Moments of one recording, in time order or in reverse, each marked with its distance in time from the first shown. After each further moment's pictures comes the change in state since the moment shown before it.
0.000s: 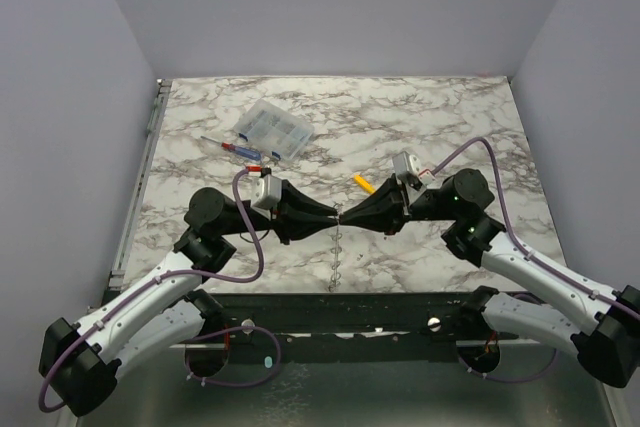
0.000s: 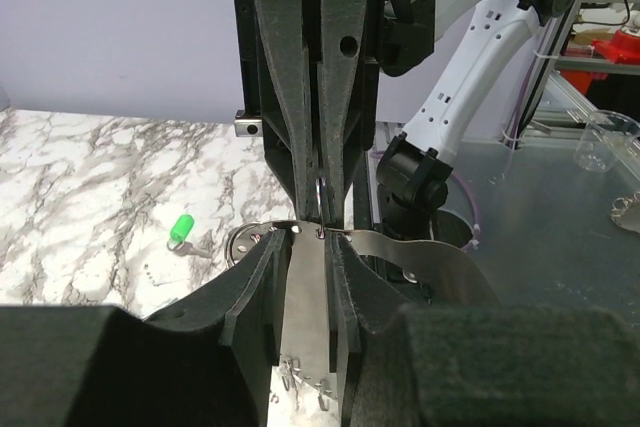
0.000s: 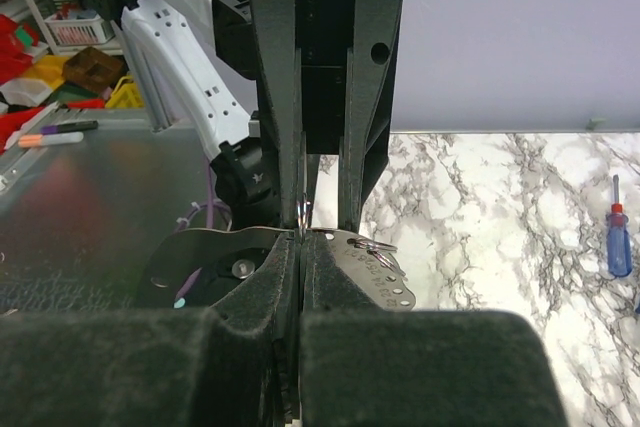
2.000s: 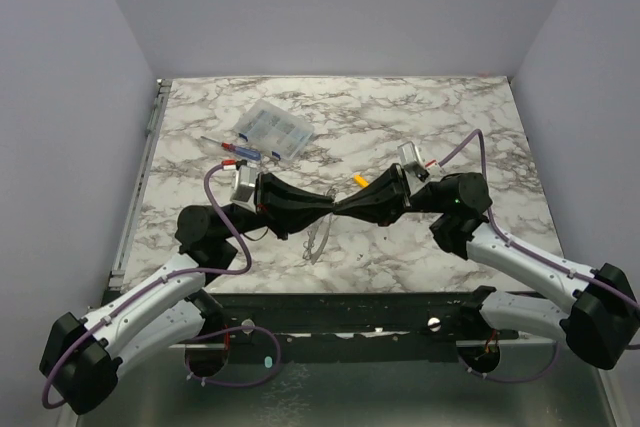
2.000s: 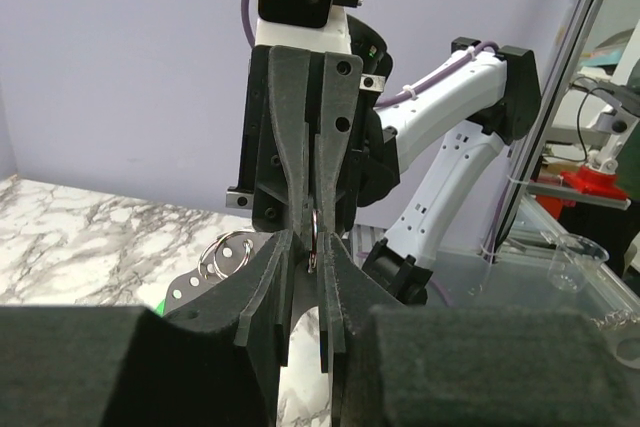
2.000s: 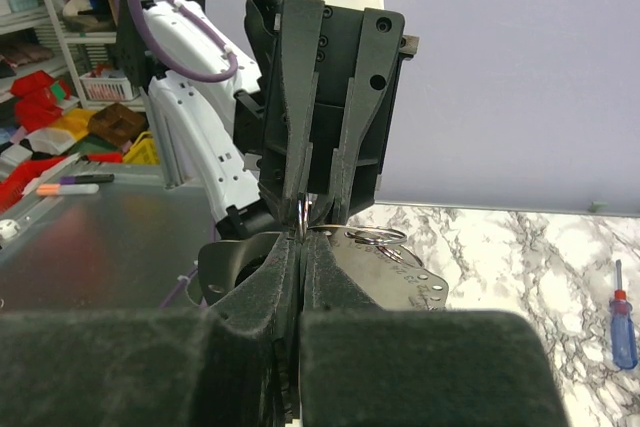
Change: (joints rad) left arm 0.002 0.011 -0.079 0.370 -0.153 -0.270; right arm -0.003 0.126 -0.008 0.401 -0.017 0.189
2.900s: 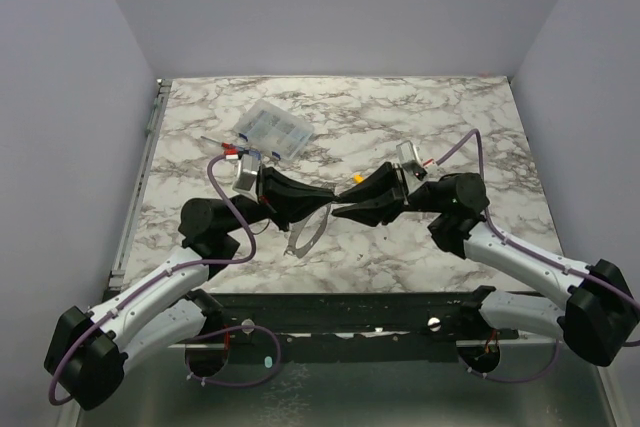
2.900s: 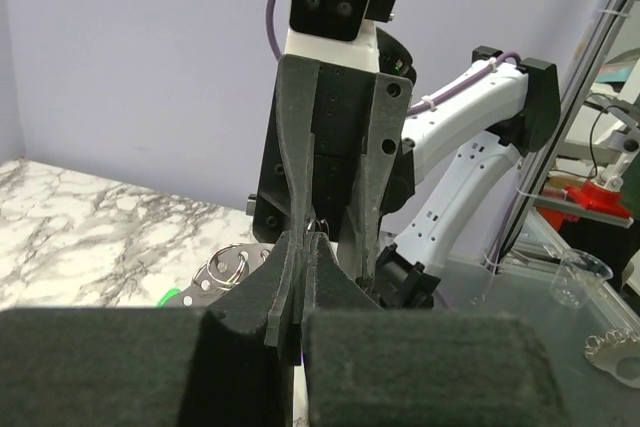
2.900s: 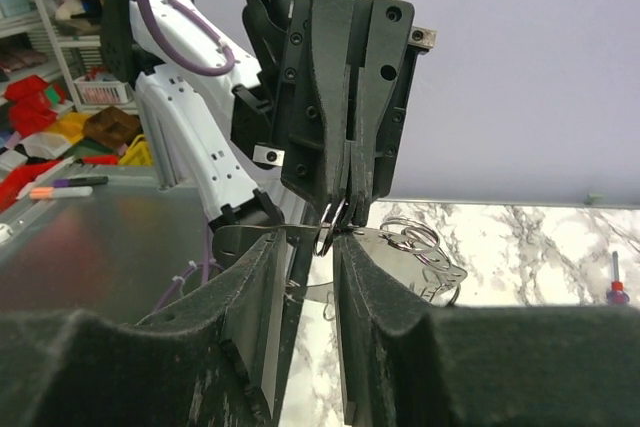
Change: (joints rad) left arm 0.041 0.060 0.018 0.045 -0.004 -0.062; right arm -0.008 0.038 -0.013 0.080 0.000 0.041
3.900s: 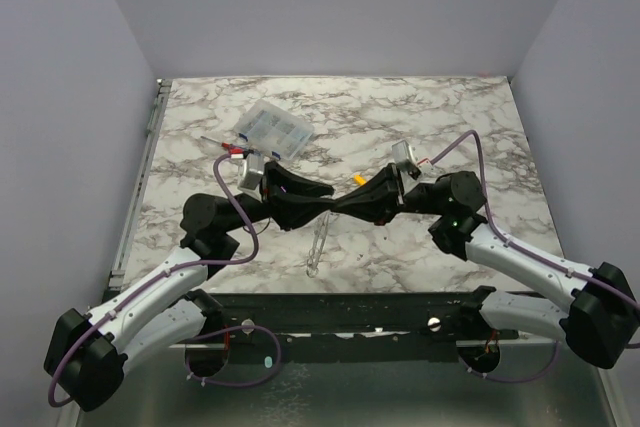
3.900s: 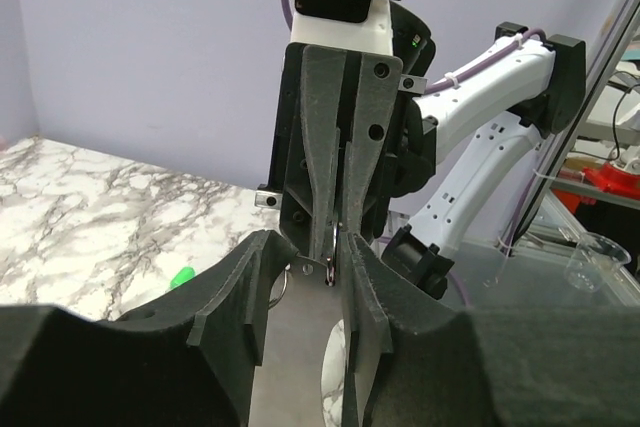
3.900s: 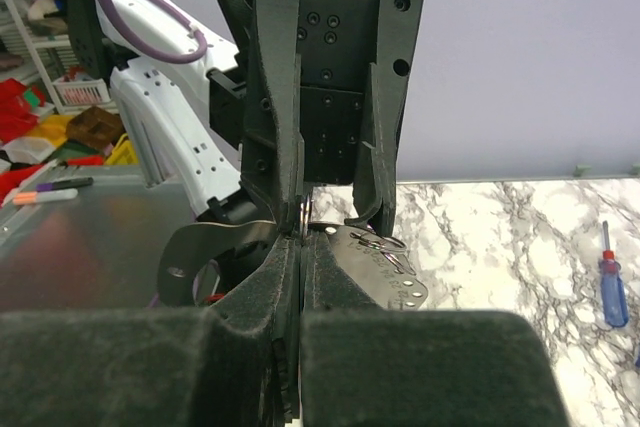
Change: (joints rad) left arm 0.005 -0.012 0.016 -0.117 0.013 0.069; right arm 0.012 -0.036 0.000 -0.154 0.066 -0.079
